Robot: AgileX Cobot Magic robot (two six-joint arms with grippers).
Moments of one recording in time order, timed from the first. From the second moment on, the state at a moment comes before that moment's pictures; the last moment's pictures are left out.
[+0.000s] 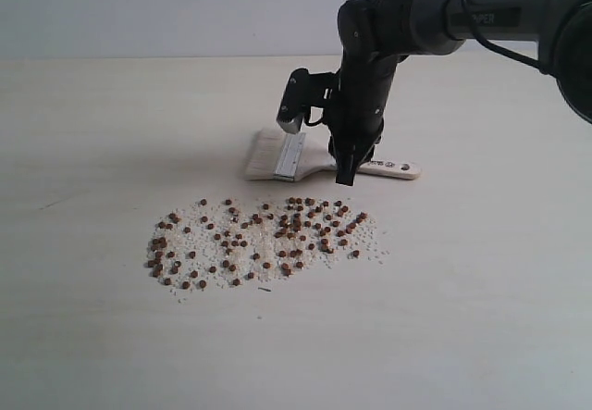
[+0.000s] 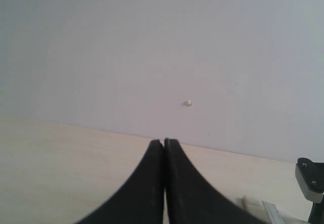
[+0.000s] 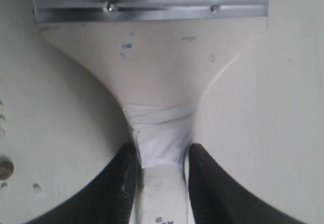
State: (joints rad) left arm -0.25 0.01 -0.02 1.69 0.02 -1.94; right arm 0.46 2.34 -1.76 -0.07 0.91 -0.80
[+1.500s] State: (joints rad) left arm -0.25 0.01 -0.02 1.69 0.02 -1.94; right arm 0.46 2.34 -1.77 -0.06 0.90 -1.00
